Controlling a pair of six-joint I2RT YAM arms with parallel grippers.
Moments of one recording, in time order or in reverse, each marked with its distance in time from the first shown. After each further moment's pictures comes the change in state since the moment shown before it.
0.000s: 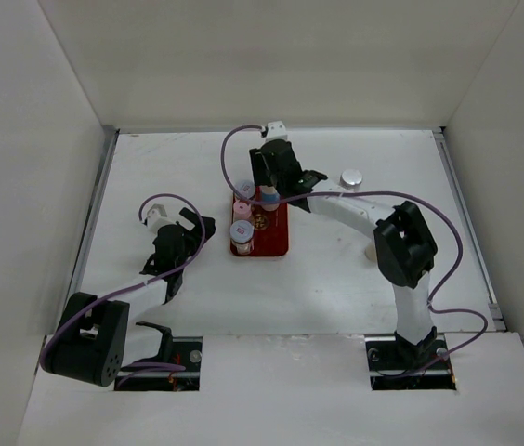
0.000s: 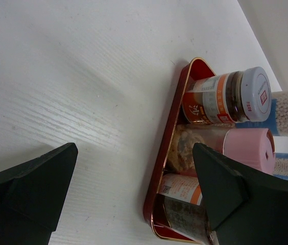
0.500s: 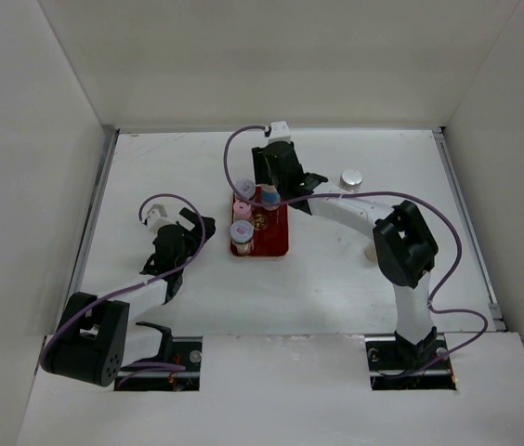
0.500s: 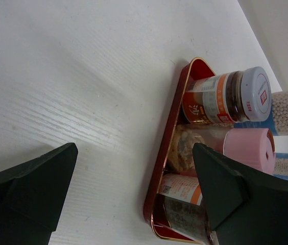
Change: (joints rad) left arm 0.000 0.000 0.000 0.000 0.000 0.000; right arm -0.010 -0.001 -0.060 0.100 0.026 -0.001
